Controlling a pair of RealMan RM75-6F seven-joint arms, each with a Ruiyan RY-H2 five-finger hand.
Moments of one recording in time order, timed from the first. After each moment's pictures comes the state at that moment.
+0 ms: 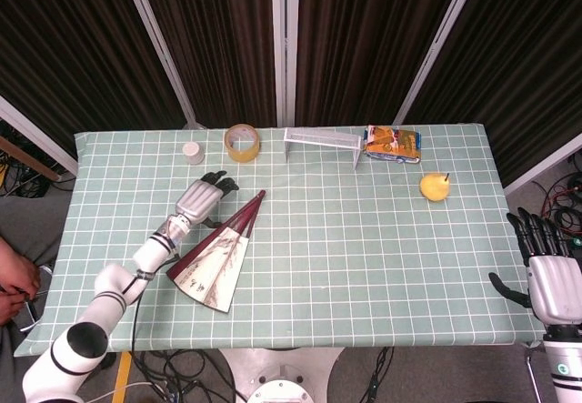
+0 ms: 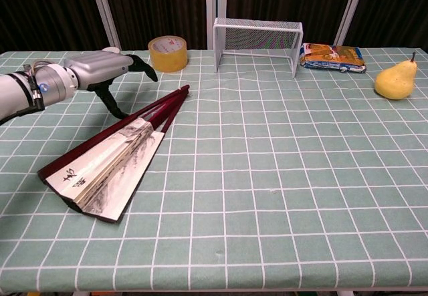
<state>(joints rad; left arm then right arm) -0.89 -1.99 0.00 -0.29 1.63 0.87 -0.60 0.09 -1.02 0.10 -1.76 -1.49 1.50 -0.04</state>
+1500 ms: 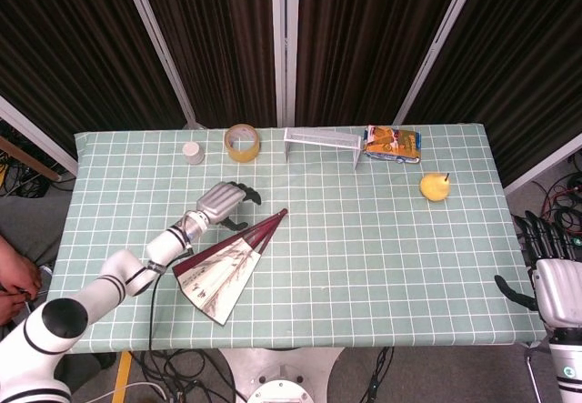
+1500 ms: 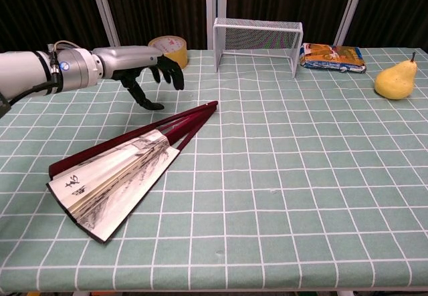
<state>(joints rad) -1.02 -1.76 0.00 -0.73 1.55 0.73 -0.68 0.08 -1.02 0.09 -1.73 -1.48 1.51 0.00</state>
